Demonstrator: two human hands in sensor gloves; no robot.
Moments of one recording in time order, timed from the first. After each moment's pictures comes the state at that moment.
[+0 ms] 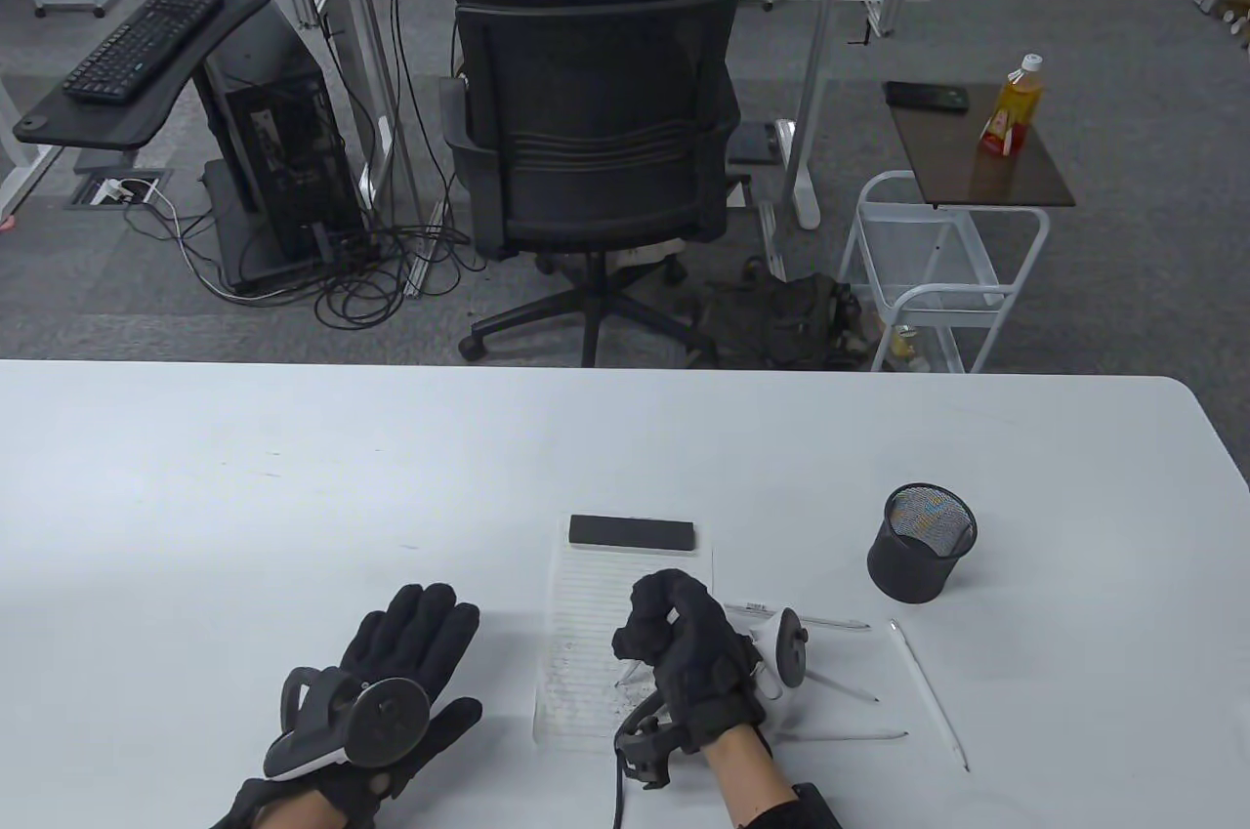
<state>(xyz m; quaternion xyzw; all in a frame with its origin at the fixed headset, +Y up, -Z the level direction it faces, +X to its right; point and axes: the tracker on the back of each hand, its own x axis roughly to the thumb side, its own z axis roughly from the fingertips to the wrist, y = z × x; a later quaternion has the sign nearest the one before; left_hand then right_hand) -0.237 -0.758 -0.305 0.02 -0.24 0.06 0.97 0.075 -0.808 -0.372 0.15 0.02 0.48 0.86</state>
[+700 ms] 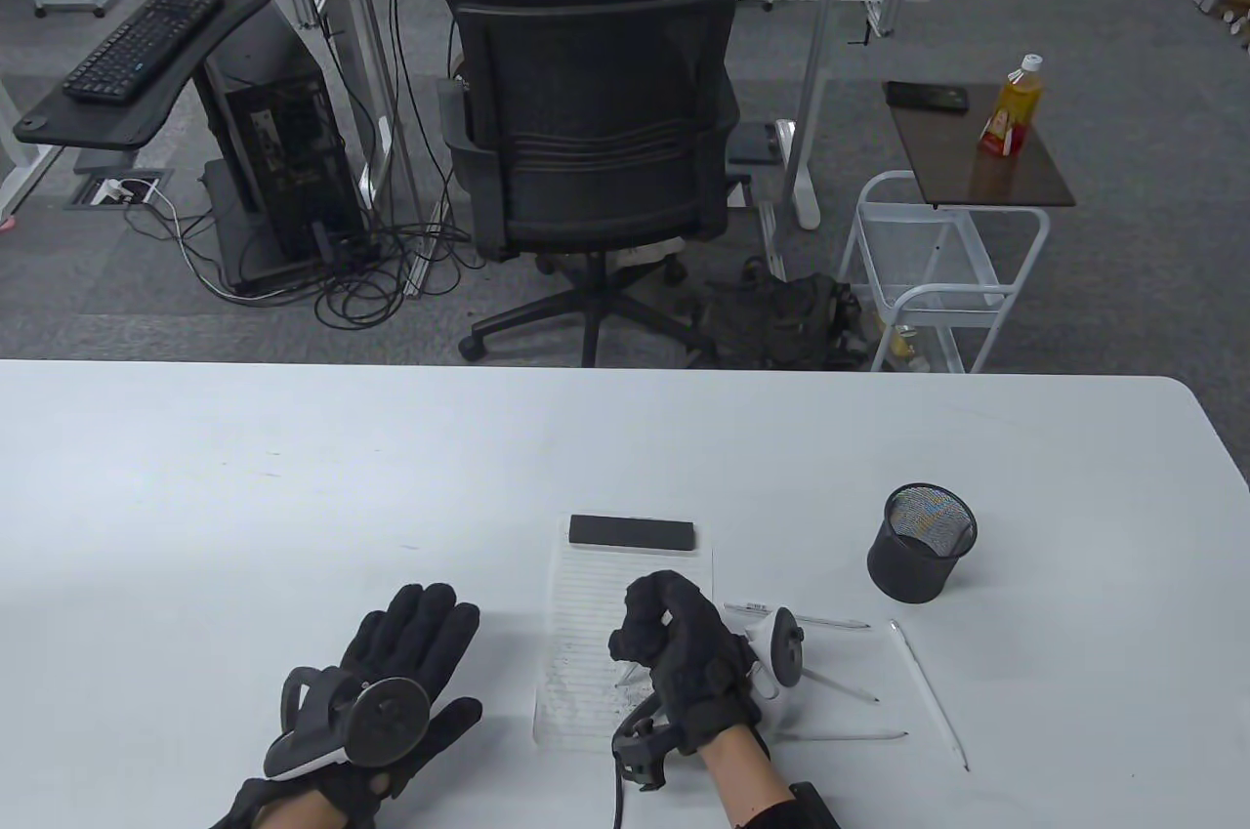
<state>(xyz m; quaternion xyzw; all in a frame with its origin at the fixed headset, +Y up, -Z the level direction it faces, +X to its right) -0.237 -0.758 -0.305 0.02 -0.24 0.06 0.97 0.072 -0.808 -0.371 0.15 0.03 0.49 0.86</state>
